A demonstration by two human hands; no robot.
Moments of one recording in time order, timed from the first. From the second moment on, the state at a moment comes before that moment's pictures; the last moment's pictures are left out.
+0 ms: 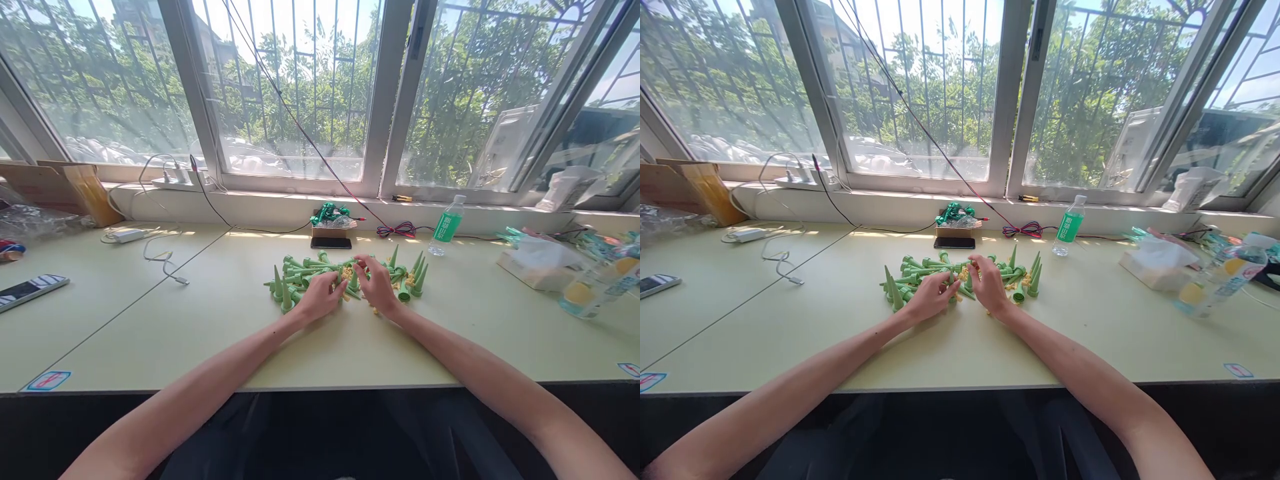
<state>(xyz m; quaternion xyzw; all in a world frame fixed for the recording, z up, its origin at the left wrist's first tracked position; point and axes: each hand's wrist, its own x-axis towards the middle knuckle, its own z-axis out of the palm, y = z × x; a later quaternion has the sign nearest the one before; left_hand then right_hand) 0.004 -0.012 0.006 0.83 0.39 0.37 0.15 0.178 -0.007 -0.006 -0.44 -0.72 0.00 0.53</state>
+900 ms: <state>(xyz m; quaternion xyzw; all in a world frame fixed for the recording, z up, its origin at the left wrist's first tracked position) 0.009 -0.025 0.011 0.83 0.34 0.33 0.29 0.176 -0.009 -0.005 -0.44 -0.72 0.00 0.53</state>
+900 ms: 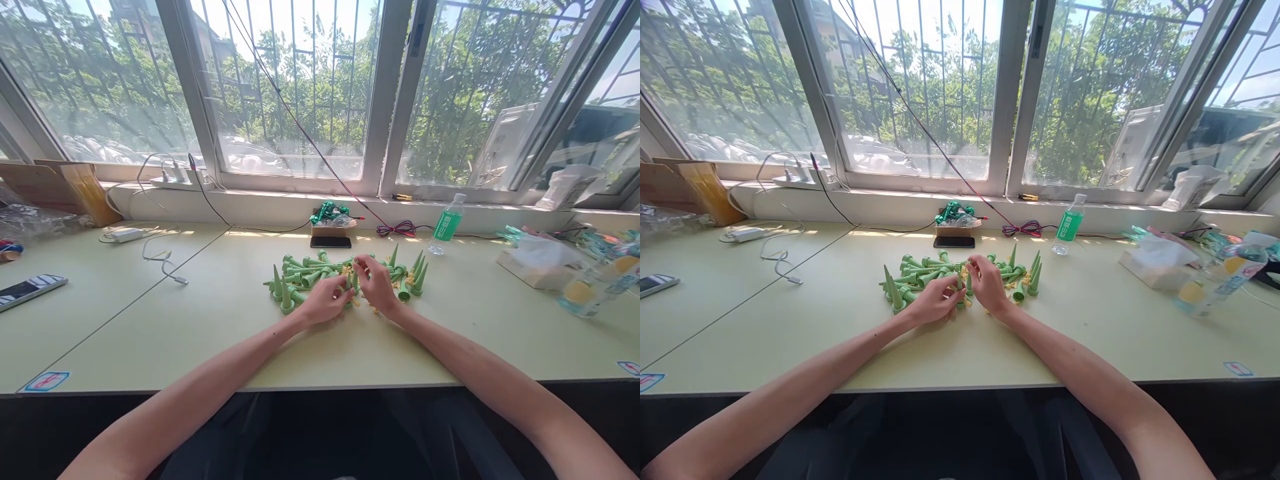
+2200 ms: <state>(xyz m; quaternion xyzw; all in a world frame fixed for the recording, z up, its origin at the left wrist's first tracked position) 0.009 -0.019 -0.001 0.89 0.29 0.32 0.15 0.171 -0.016 0.000 -0.43 -0.69 -0.03 0.58</state>
